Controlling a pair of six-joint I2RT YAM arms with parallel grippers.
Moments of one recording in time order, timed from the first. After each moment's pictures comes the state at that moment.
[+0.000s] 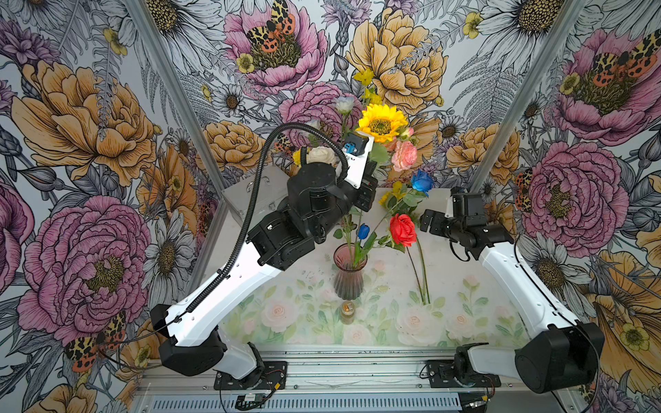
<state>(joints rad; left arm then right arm) -0.96 1.47 1.94 -0.45 -0.34 0.04 0.13 1.29 1.20 -0.63 0.01 0.33</state>
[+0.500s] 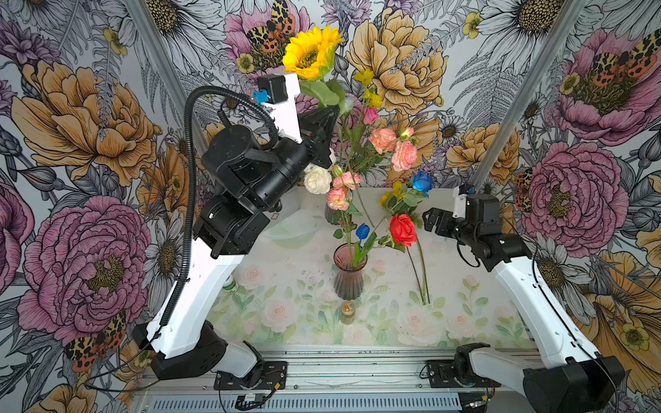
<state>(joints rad) -0.72 1.46 2.18 -0.41 -0.04 -0.21 0.13 1.15 1.20 -0.65 -0.06 0.33</state>
